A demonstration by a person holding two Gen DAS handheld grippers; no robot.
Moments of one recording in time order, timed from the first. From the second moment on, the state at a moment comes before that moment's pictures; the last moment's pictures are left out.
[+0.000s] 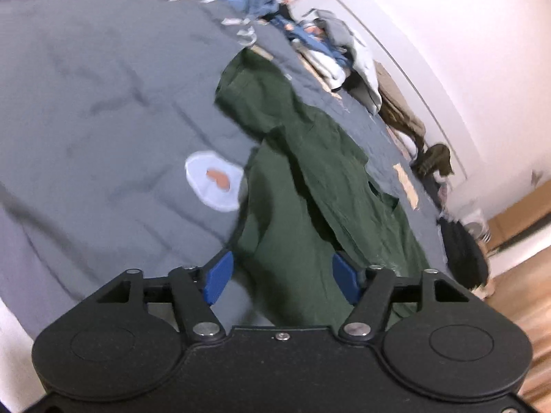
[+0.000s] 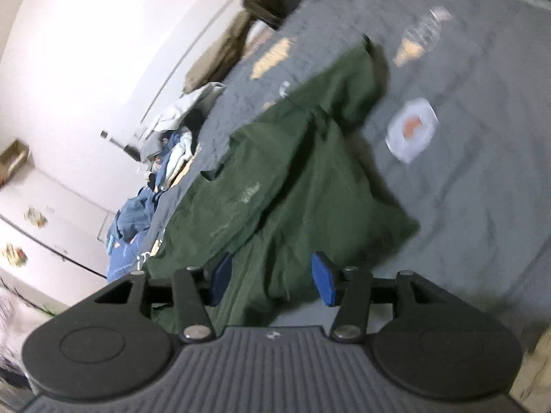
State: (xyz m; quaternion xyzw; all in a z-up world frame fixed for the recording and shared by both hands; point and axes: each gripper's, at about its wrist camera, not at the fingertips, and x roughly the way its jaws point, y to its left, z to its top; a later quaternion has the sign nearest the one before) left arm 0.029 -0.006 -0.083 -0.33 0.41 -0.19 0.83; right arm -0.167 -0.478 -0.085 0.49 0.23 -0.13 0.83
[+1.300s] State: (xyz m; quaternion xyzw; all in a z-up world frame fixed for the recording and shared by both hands) left arm 0.064 -0.027 -0.085 -0.35 0.41 -0.19 0.82; right arm -0.174 -0.506 -0.149 0.67 0.08 -0.23 0.70
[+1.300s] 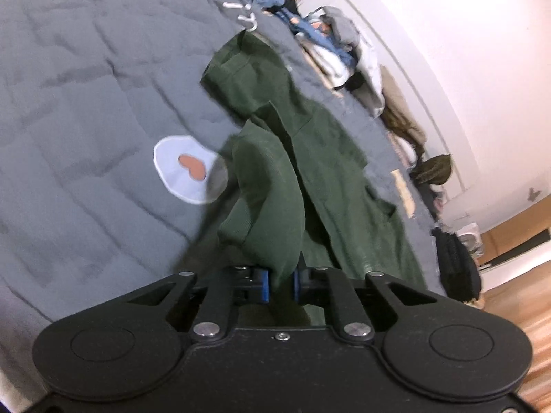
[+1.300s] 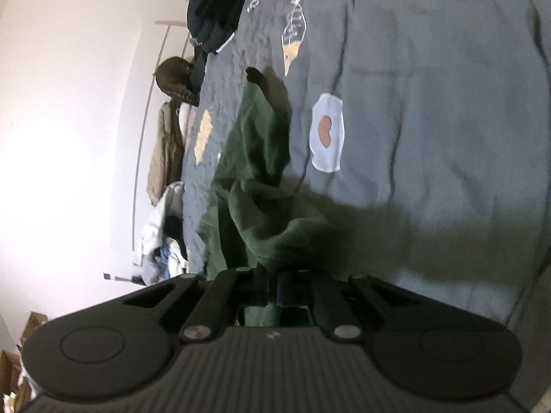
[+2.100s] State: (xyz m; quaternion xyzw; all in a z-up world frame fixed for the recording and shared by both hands) left arm 0.075 -0.042 -0.109 -0.31 0.44 -0.17 0.83; right arm -0.169 -0.497 -0.162 0.65 0.14 -0.25 0.71
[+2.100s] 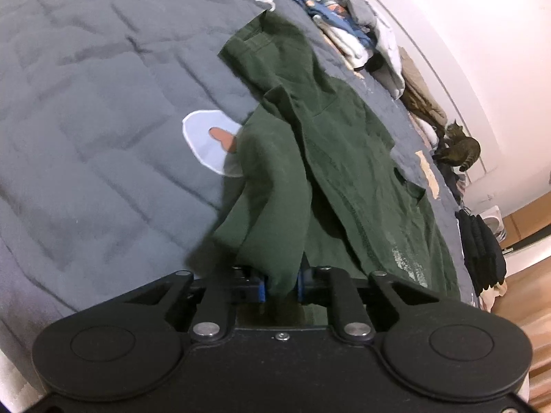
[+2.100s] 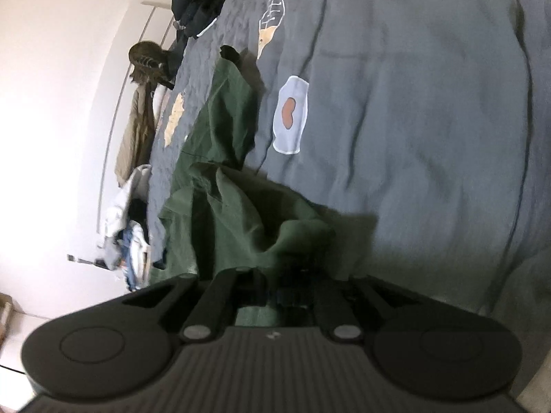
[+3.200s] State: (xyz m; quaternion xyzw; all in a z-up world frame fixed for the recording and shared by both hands) left arm -0.028 -0.001 -0.059 -0.11 0.41 -0.17 0.89; right arm -0.280 -0.432 -0.091 0.46 0.27 -0.28 0.80
